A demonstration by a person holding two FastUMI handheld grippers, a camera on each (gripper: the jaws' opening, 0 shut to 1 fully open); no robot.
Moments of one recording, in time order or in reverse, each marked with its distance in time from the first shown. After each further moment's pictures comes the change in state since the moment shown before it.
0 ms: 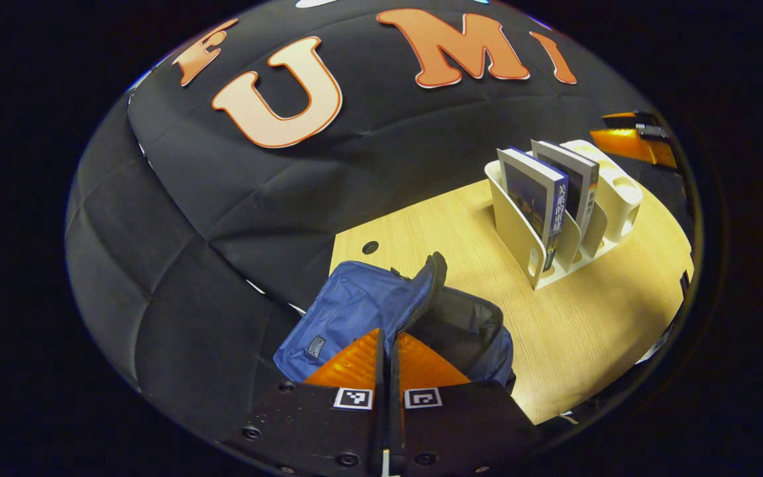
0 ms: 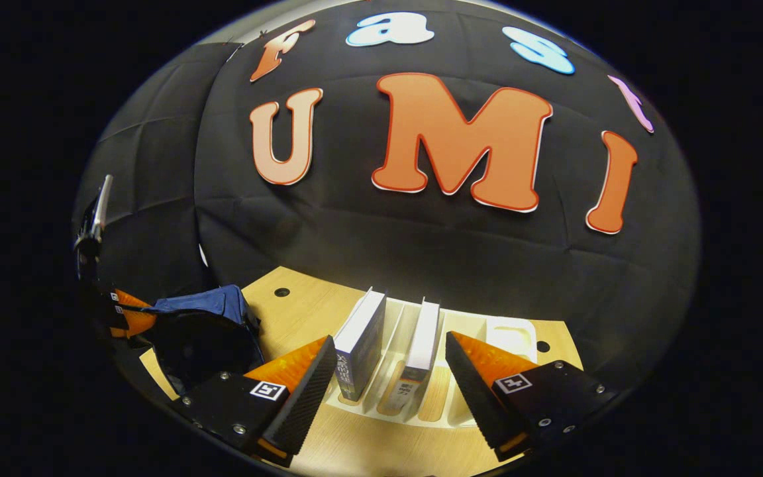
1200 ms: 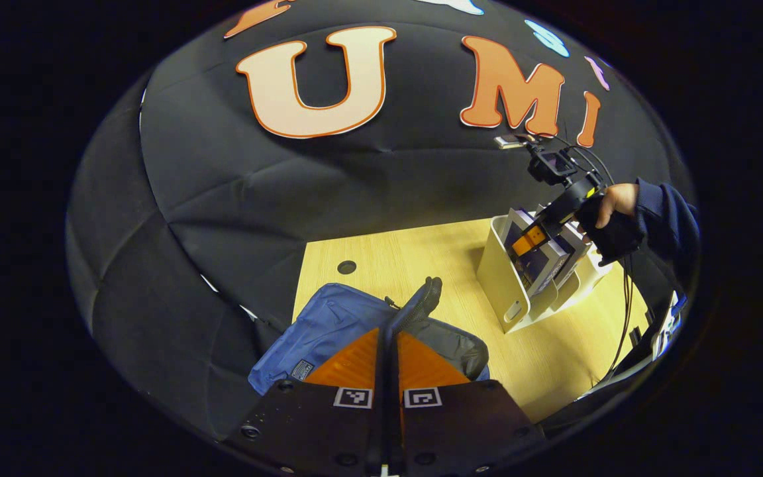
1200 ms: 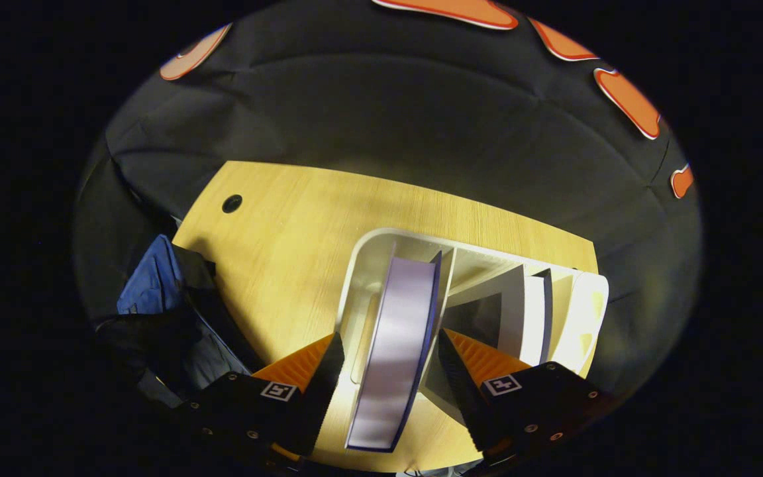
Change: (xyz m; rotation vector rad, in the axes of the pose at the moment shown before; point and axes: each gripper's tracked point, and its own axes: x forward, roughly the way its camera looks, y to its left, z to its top) left arm 0.032 0.058 0.046 -0.198 -0.049 -0.257; right arm 0.158 0.036 -0.085 0.074 0.798 -0.077
